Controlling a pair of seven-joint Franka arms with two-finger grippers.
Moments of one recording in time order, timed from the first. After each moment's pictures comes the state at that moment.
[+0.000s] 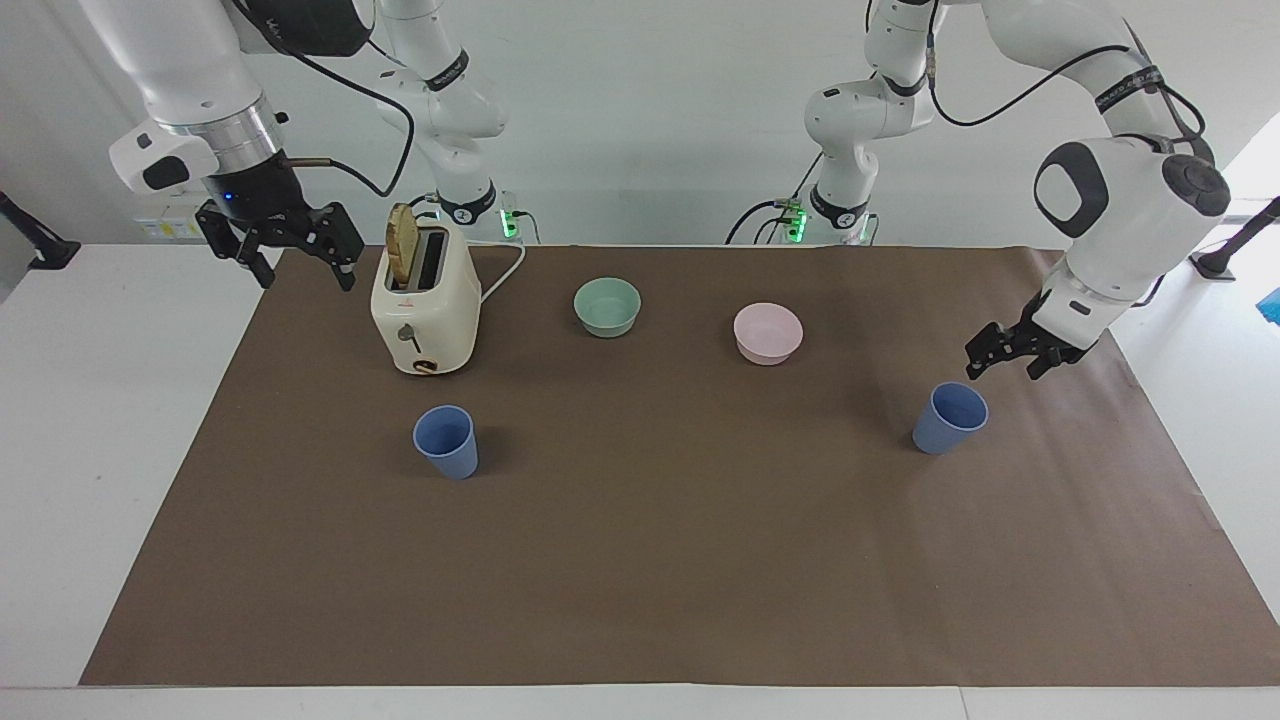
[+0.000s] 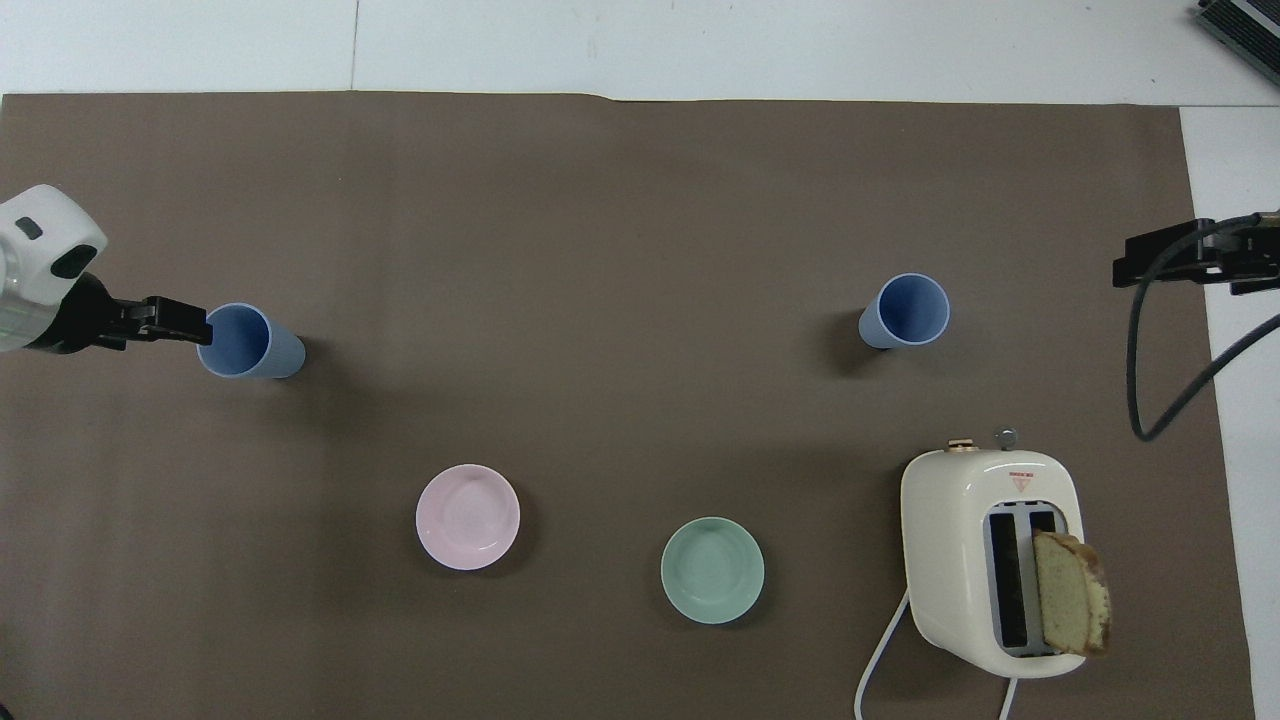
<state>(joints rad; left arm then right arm) 0.17 0.12 -0.10 -1.91 -0.07 2.04 0.10 -0.20 0.06 0.19 -1.46 0.00 1.60 0.06</state>
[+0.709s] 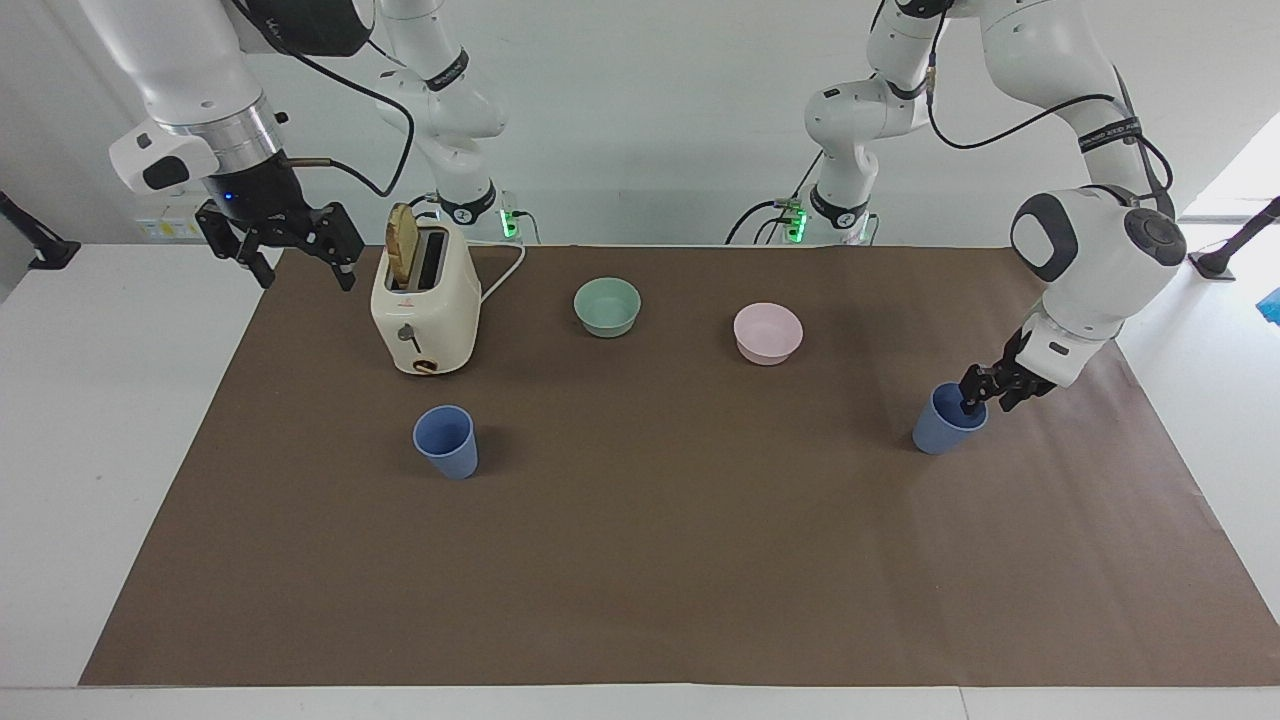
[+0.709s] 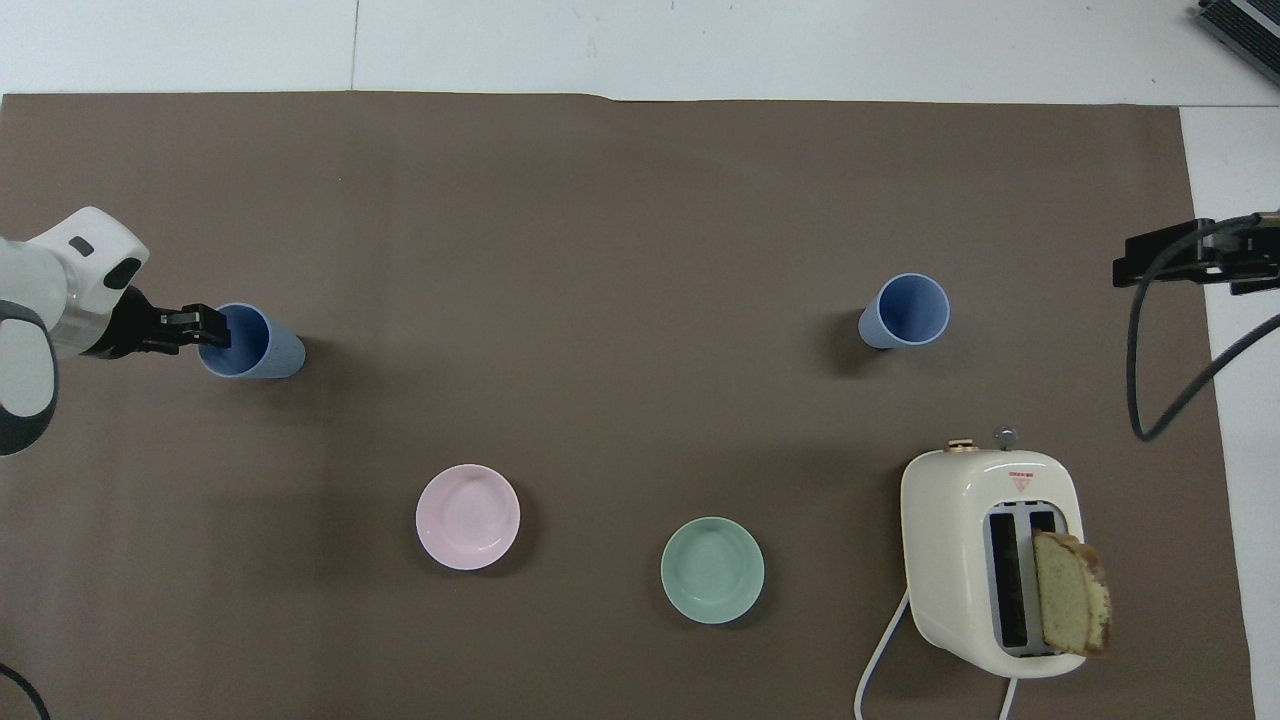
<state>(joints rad) 0.18 0.16 -0.11 -1.97 -0.07 2.15 0.06 -0.20 0.06 0.19 -1.46 0.00 1.60 0.06</state>
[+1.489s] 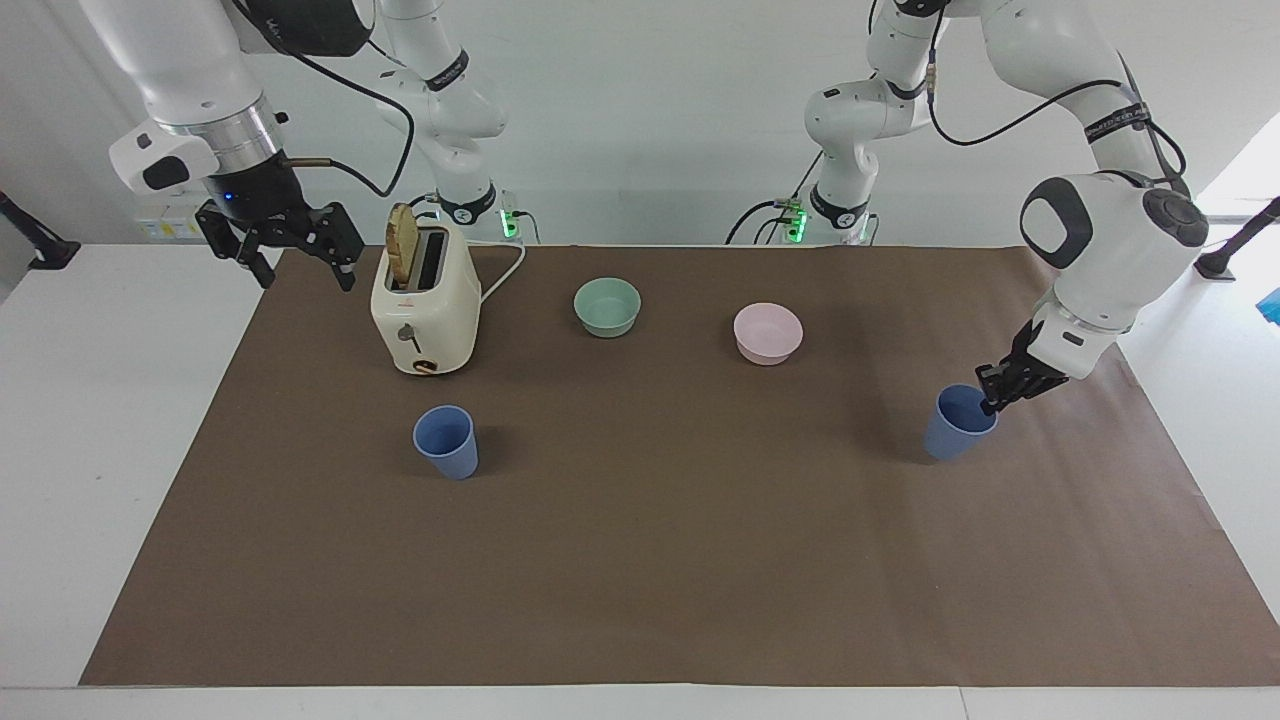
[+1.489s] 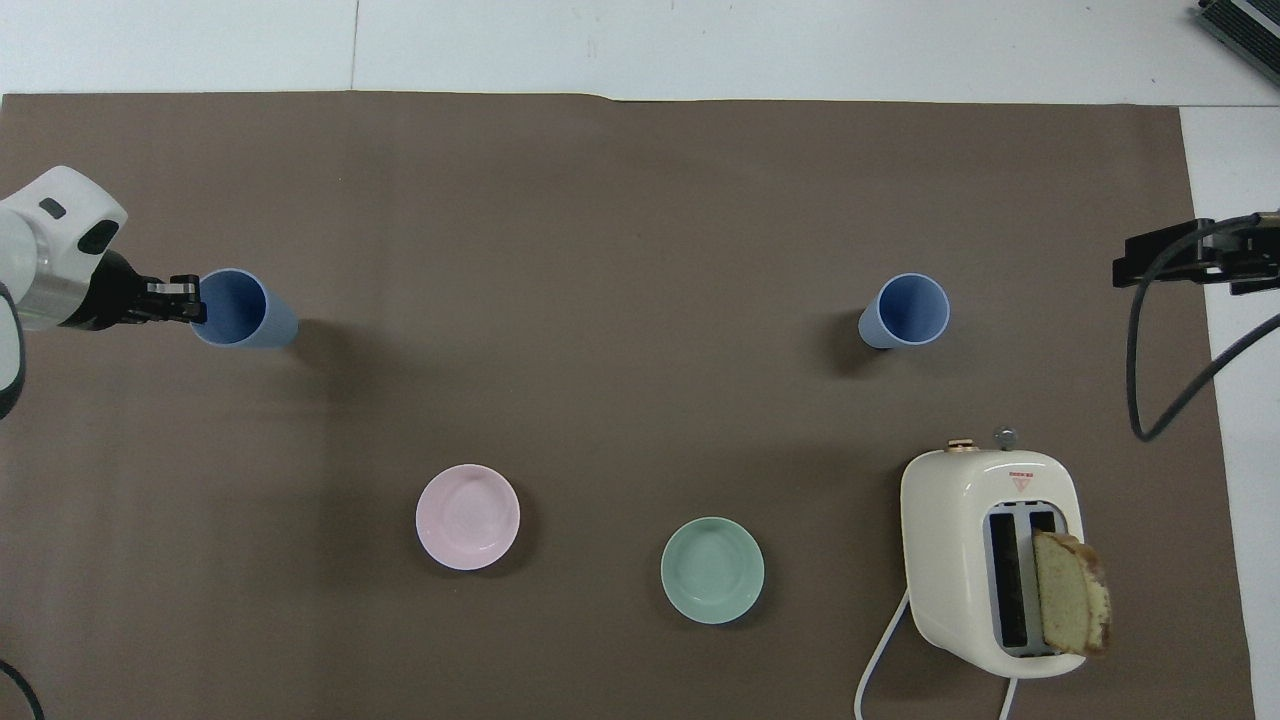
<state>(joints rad) 0.17 0.15 -0.13 -1.84 -0.11 2.05 0.00 -0.20 0.06 0.19 -1.46 0.00 1.60 0.06</state>
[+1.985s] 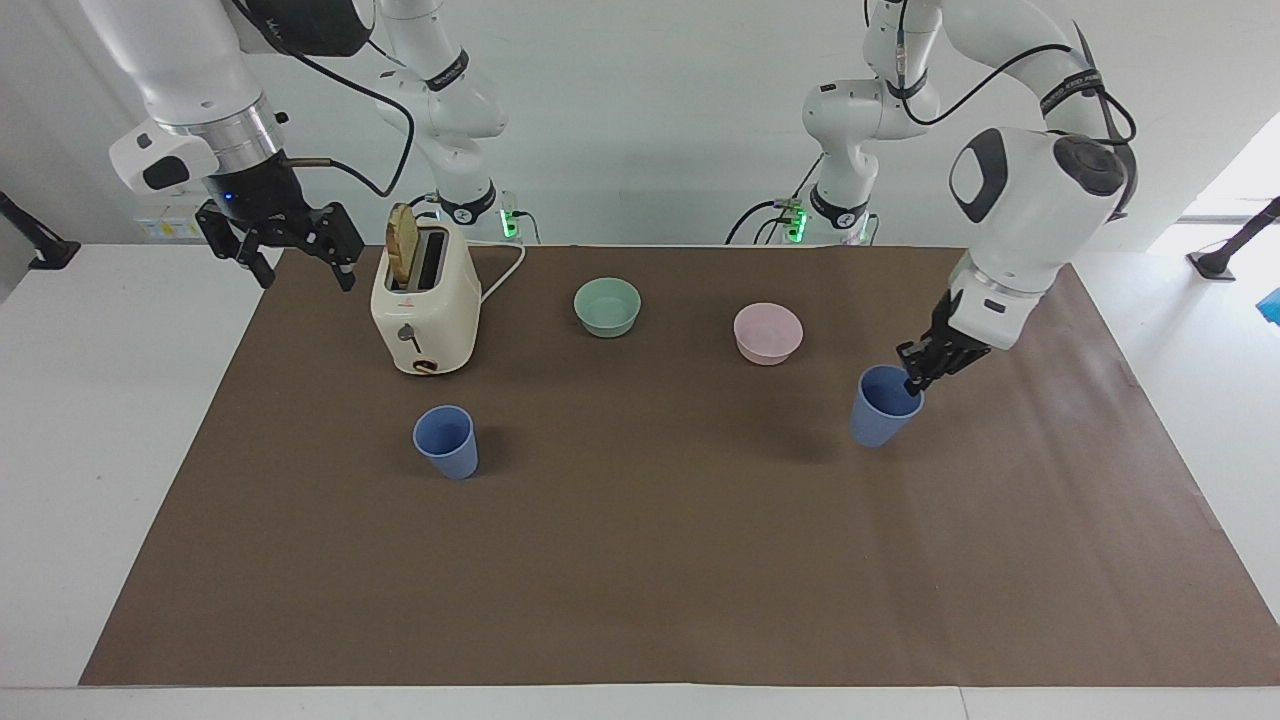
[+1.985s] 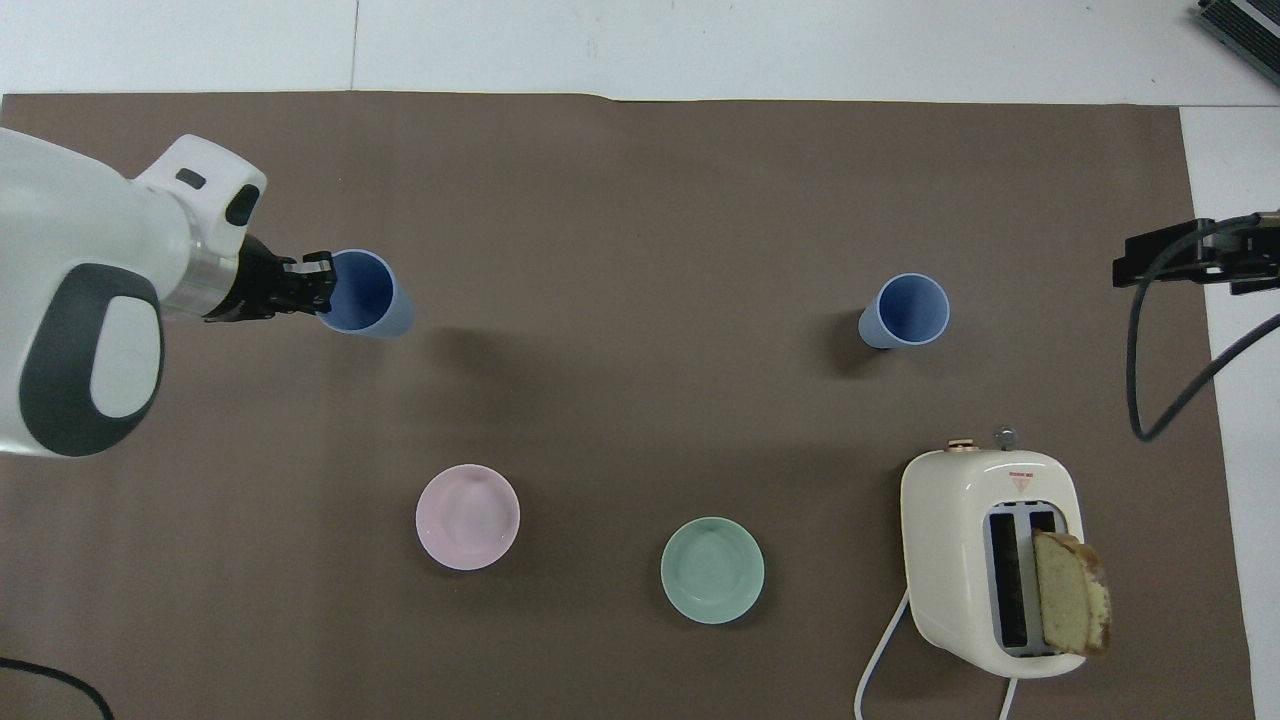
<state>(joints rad) -0.09 0.11 -0.14 -1.81 -0.11 2.01 -0.40 -0.20 0.06 0.19 -1.46 0.00 1.60 0.06</state>
